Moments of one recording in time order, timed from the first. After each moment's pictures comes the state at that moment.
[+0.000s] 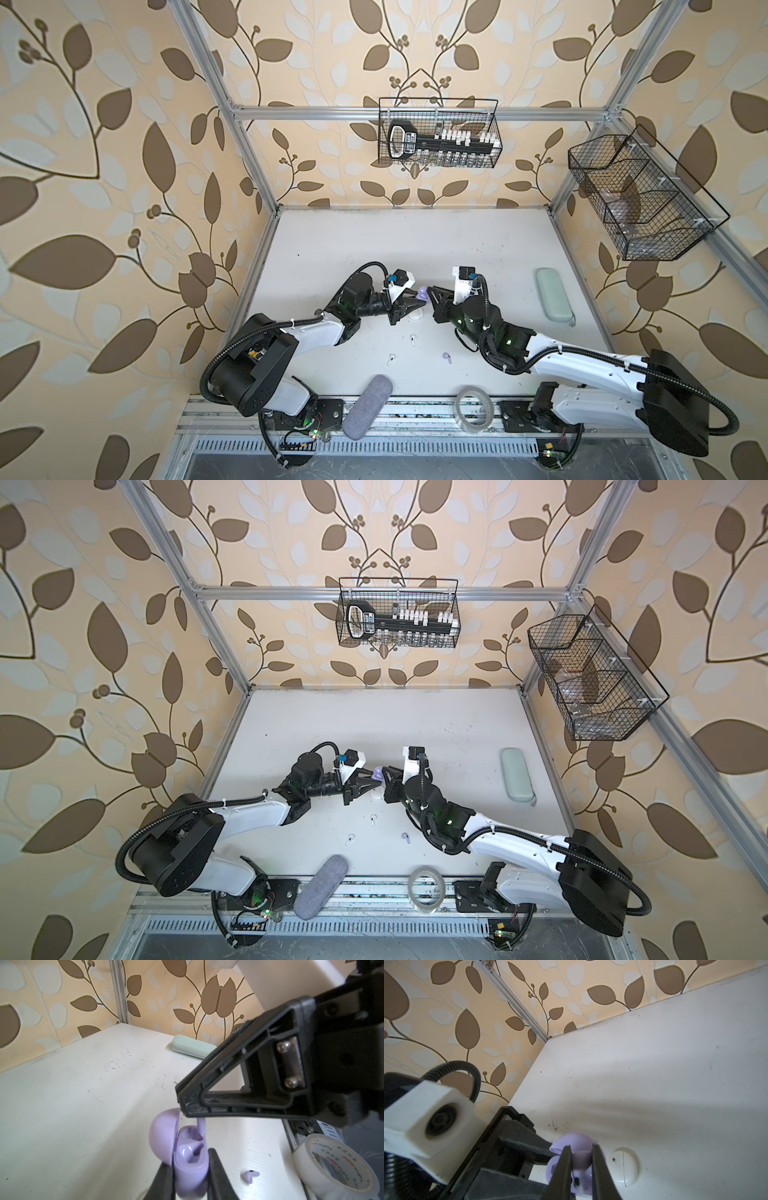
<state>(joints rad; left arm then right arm) -0.56 1.44 0.52 0.69 0.75 0.05 0.93 1.17 0.56 0.30 0.39 0.68</state>
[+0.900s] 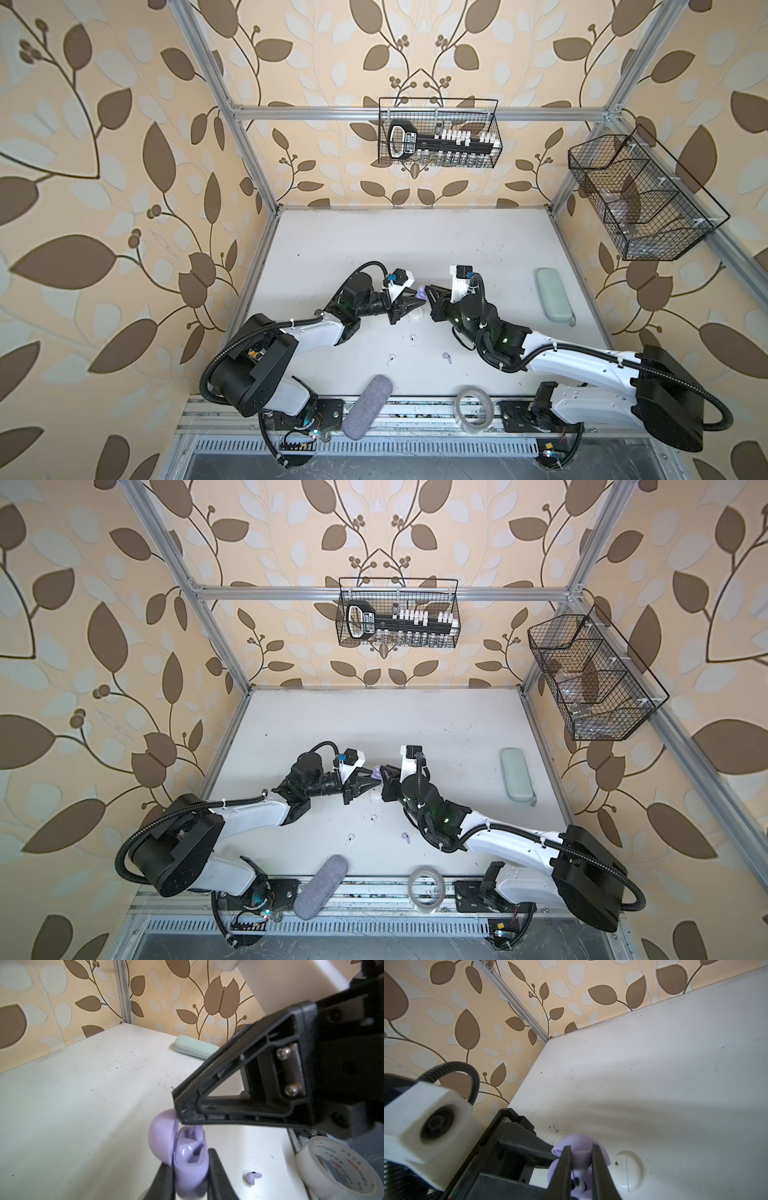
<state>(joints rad) -0.56 1.44 0.52 0.69 0.73 0.04 0.93 1.21 0.58 0.33 0.39 0.68</state>
